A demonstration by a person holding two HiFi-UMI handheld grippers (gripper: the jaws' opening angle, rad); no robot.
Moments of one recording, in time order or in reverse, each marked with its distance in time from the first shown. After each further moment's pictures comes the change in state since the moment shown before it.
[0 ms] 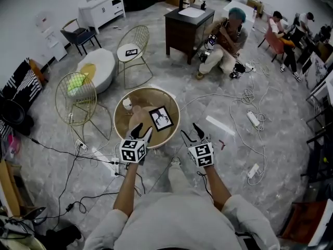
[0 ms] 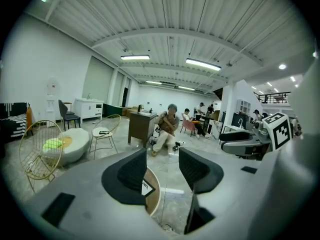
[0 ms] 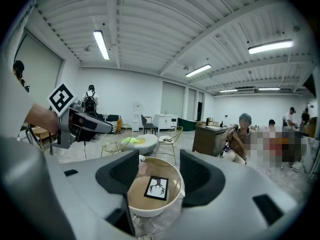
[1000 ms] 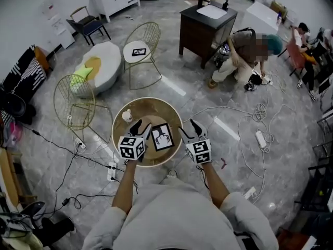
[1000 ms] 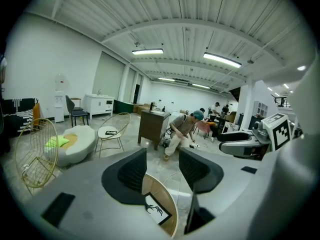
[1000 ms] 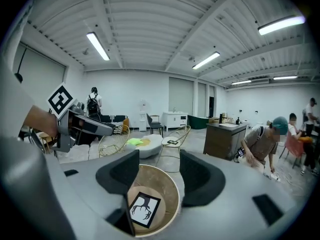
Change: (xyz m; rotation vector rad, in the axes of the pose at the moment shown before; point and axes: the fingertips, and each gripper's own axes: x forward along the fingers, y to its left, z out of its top) left arm 0.171 0.099 0.068 -0.073 0.030 0.129; right arm 0.203 -0.112 0.045 0.008 0.020 0.155
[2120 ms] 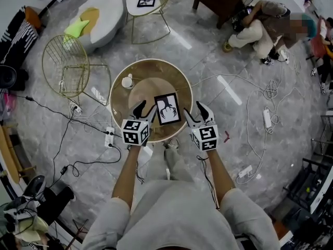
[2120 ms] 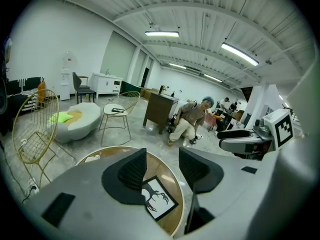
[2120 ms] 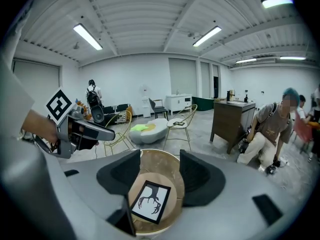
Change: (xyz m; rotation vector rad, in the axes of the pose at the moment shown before) left arm 0.057 0.069 -0.083 -0.137 0.154 0.029; right arm 0.095 0.014 -0.067 0.077 0.183 0.080
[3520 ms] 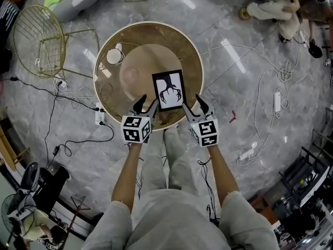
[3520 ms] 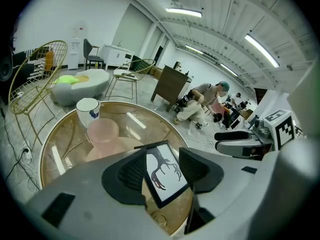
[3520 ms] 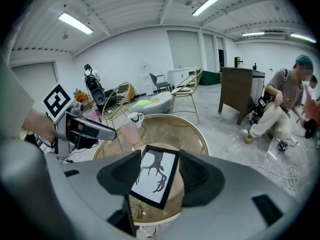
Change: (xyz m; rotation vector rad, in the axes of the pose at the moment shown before) left arm 0.086 0.055 -0.170 -0.176 0.211 0.028; right arm 0.104 0.006 -0.168 0.061 0.254 0.085
